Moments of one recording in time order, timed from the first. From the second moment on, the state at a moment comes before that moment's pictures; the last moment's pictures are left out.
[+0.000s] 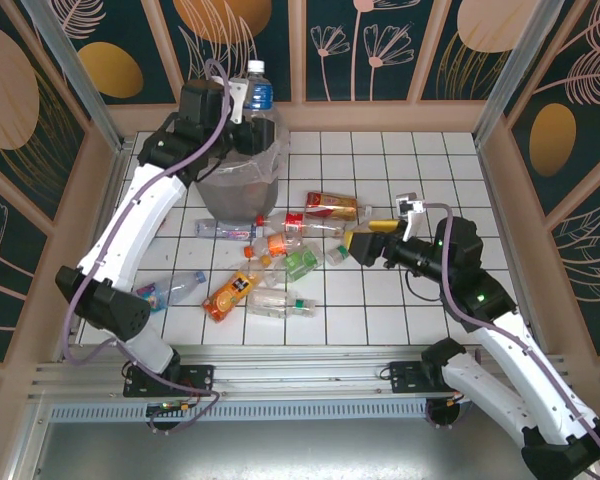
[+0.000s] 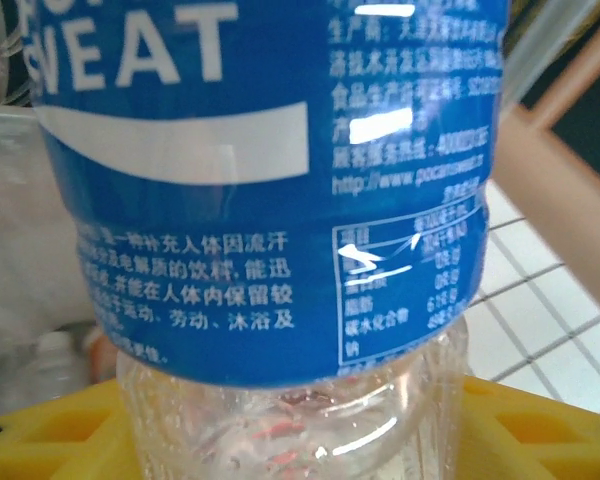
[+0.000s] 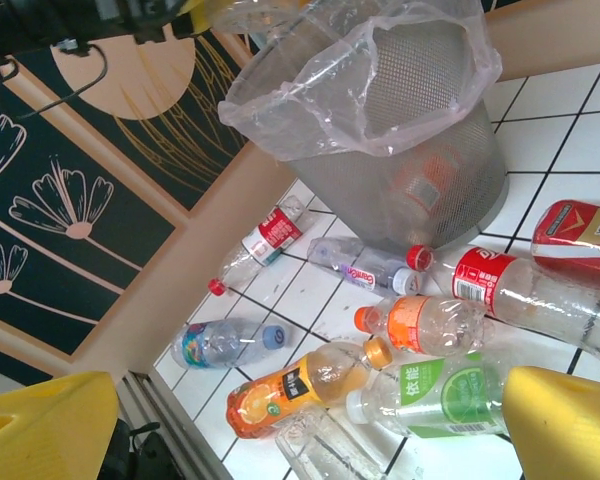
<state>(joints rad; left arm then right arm) -0.41 1.68 1.91 -0.74 0.12 -0.20 0.51 0.68 0.79 -0.32 -0.44 0.52</state>
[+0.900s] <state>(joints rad) -0.28 1.95 2.02 -0.89 0.07 -0.13 0.52 0.71 0.77 -0.32 -0.25 0.61</state>
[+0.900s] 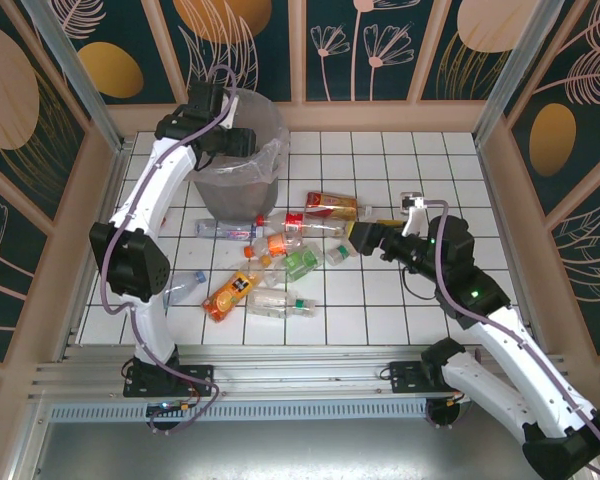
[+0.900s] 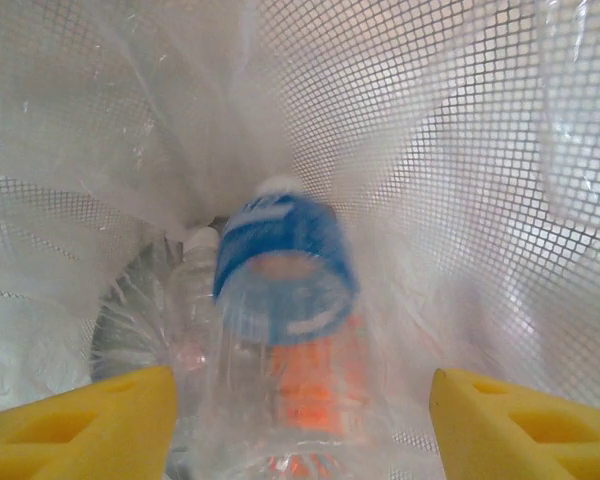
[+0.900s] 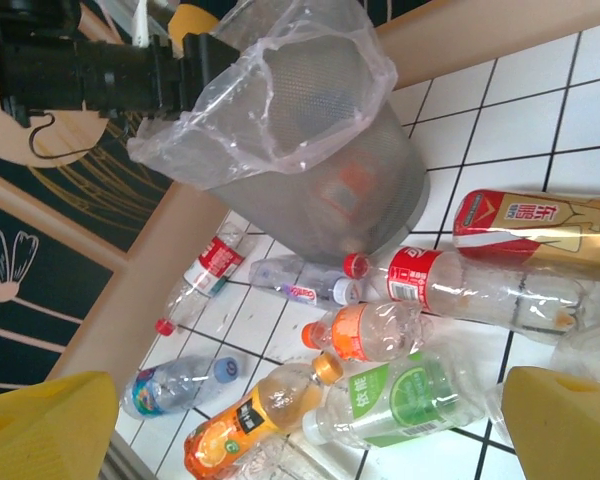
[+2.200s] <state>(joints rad) -0.49 1.11 1.06 -0.34 0.59 -0.34 0.38 1.15 0.77 -0.40 0.03 0.87</state>
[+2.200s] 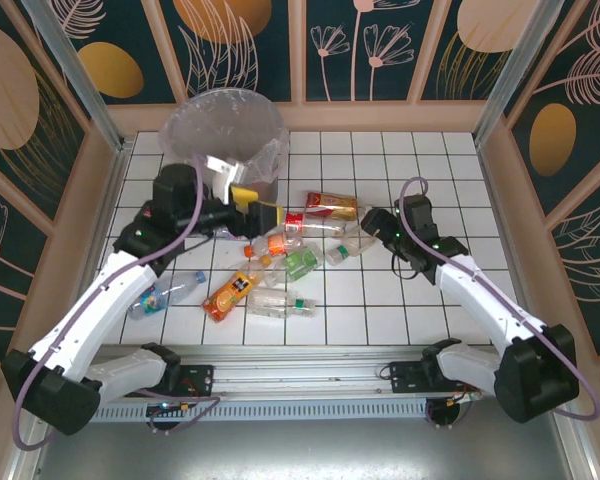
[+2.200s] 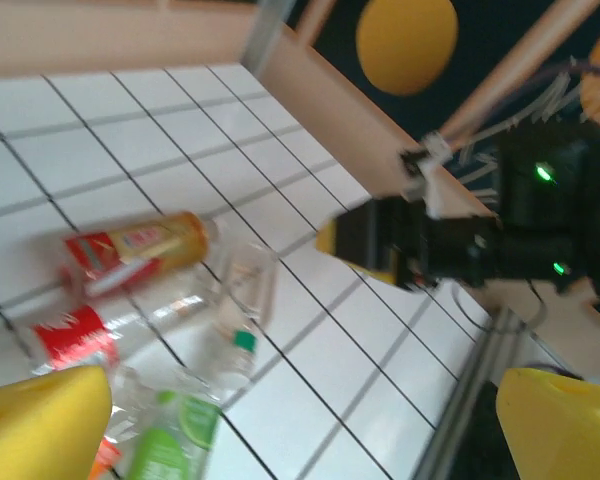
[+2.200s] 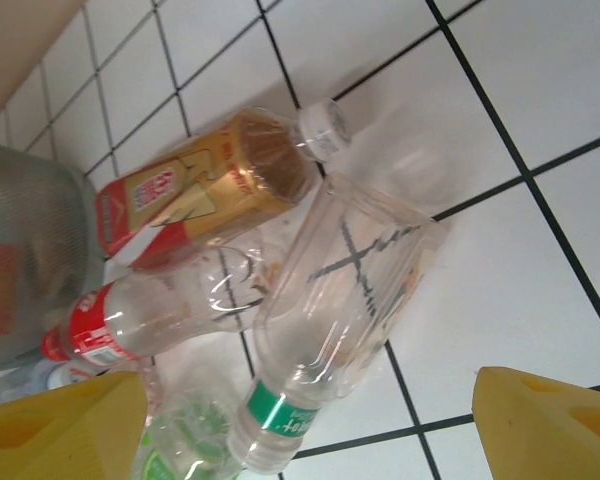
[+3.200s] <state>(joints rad) -0.62 1.12 0.82 -0.11 0.67 -0.39 0.39 1.61 0.91 -0.30 0.08 1.00</state>
